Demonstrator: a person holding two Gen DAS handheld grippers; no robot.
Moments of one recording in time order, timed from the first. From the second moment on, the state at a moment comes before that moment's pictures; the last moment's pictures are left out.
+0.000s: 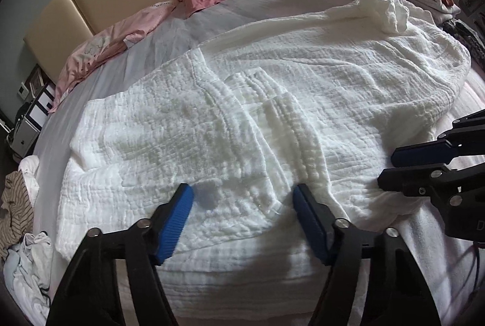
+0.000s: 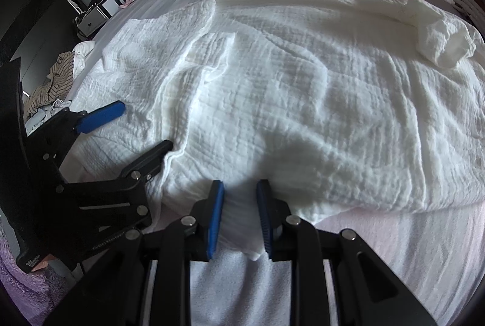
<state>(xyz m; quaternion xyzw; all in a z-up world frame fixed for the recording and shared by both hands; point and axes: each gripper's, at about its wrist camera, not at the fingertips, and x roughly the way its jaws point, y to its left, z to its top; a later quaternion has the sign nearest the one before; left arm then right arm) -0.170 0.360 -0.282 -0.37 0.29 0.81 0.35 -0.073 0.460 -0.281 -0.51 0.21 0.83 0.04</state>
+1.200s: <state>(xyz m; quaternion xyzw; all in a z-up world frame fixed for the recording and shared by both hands) -0.193 0.291 -0.226 -0.48 0.17 0.74 0.45 -0.239 0.482 -0.270 -0.52 0.38 0.76 -0.05</state>
